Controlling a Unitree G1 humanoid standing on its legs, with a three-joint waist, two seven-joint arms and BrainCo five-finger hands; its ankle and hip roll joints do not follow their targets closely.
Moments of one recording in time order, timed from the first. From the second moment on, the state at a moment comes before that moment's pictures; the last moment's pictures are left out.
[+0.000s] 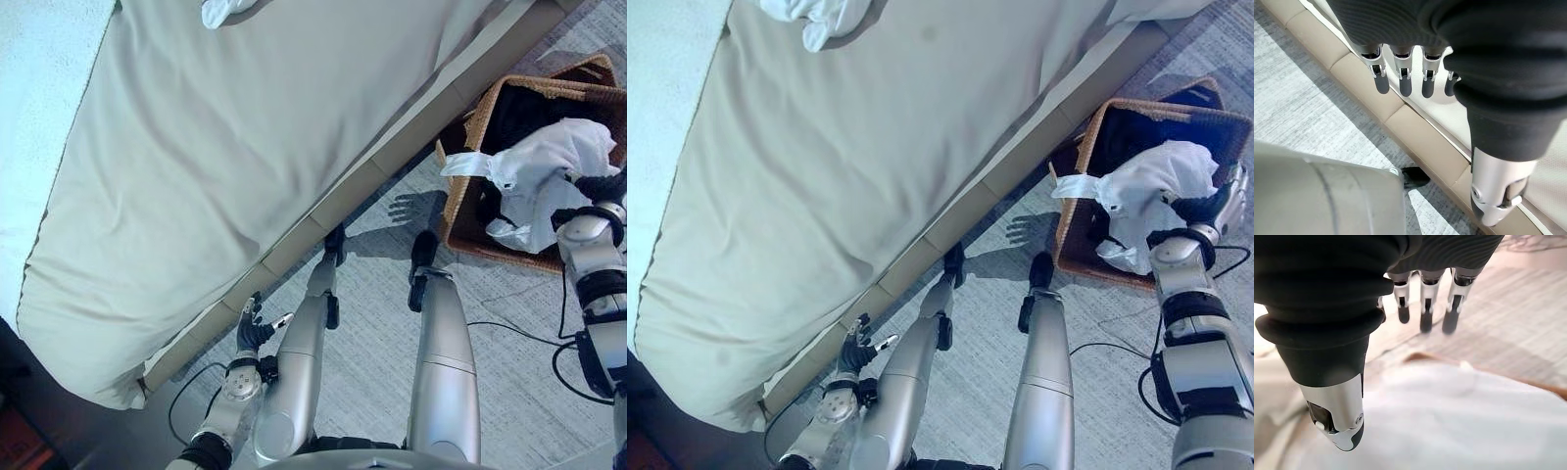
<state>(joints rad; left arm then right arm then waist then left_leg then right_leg) -0.03 0.20 -0.39 0.62 -0.35 -0.30 0.39 -0.84 -0.79 0.21 1.10 0.13 -0.10 -0.67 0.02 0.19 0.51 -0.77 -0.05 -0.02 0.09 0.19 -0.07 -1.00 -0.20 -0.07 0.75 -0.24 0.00</state>
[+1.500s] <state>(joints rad) -0.54 0.94 -0.05 0.60 0.02 -0.26 0.57 -0.08 -0.45 0.44 0.78 -0.26 -0.18 -0.23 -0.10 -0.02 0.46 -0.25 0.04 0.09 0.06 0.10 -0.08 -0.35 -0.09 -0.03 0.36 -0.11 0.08</state>
